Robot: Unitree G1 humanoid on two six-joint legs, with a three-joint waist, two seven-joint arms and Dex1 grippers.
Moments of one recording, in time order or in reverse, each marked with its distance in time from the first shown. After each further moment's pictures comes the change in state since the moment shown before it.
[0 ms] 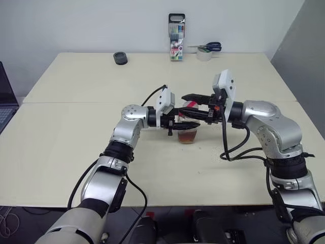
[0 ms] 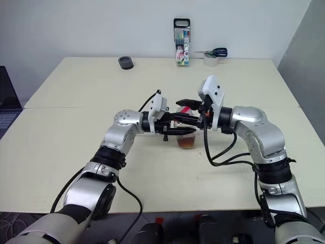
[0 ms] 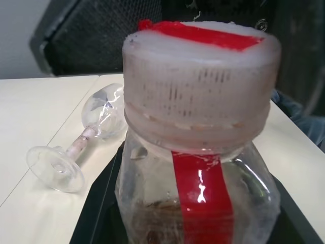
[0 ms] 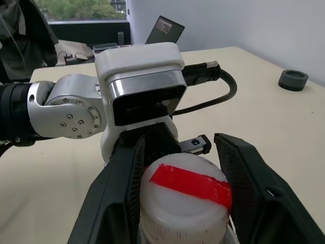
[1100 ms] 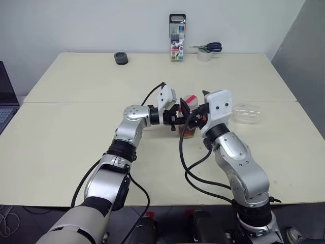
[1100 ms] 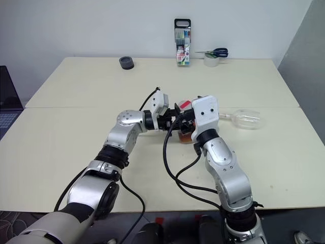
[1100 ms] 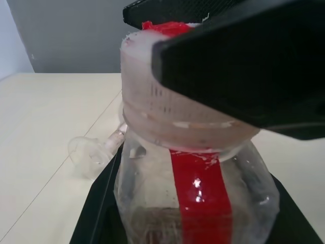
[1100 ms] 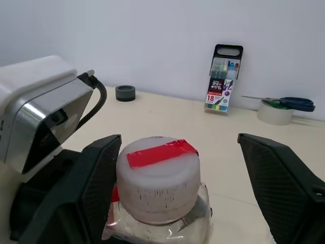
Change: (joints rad) left arm -0.025 -0.033 0.023 0.074 0.029 -0.040 0.123; right arm 0.332 0.420 0.149 -0.384 -0.448 -0.019 -0.861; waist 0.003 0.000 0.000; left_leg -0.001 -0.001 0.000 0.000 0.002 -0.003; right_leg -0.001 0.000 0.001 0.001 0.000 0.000
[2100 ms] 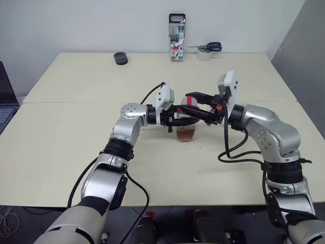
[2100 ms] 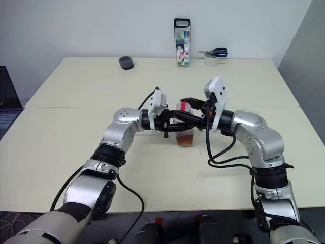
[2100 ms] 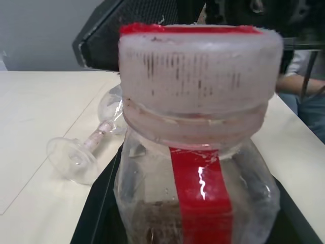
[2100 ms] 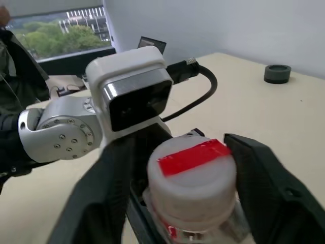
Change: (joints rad) left arm -0.003 0.035 -0.008 -0.040 -0.027 0.065 -0.084; right arm -0.274 -0.353 -0.213 0.333 0.490 0.076 0.750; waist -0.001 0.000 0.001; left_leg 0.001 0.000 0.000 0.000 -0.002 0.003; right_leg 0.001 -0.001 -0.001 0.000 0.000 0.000
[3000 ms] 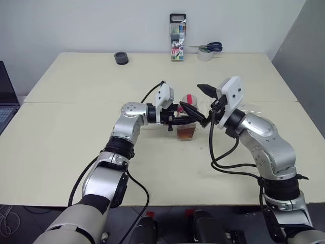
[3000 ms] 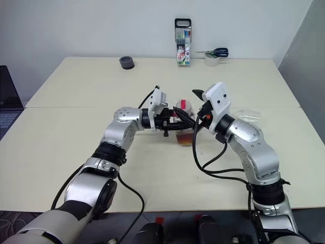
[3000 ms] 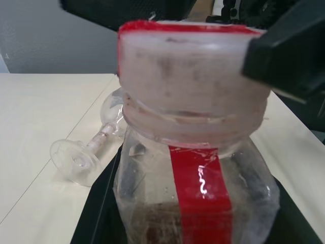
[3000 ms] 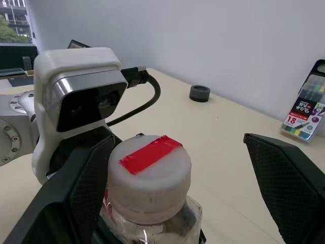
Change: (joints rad) left arm -0.023 -0.010 0.009 0.049 0.000 -0.026 -0.022; right arm 0.131 0.009 0.037 -0.155 -0.170 -0.154 -0.245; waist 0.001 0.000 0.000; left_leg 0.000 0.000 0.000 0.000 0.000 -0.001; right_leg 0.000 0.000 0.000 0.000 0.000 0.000
